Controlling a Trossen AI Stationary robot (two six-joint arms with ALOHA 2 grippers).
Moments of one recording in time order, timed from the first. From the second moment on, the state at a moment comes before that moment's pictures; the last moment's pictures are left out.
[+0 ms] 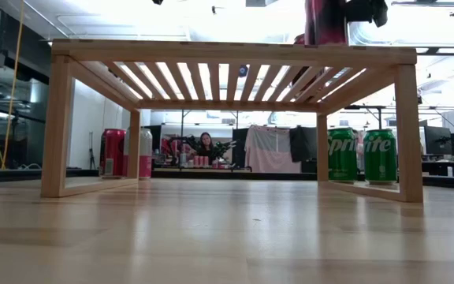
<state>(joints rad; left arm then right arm) 0.33 1.16 1.33 -0.41 0.27 -0.16 0.27 0.91 0.86 -0.31 0.72 0.42</state>
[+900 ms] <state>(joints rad) 0.33 1.16 1.33 -0.43 0.26 -0.17 0.26 1.01 0.86 -0.36 0.84 0.39</state>
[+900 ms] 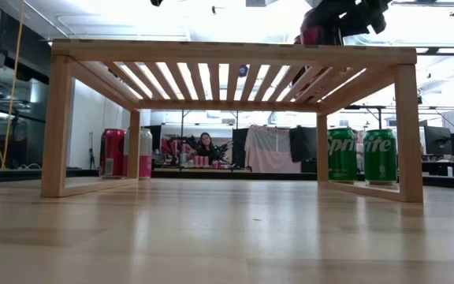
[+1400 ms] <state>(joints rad) 0.33 1.16 1.33 -0.45 0.26 -0.17 0.26 1.01 0.87 -0.37 0.86 0.42</state>
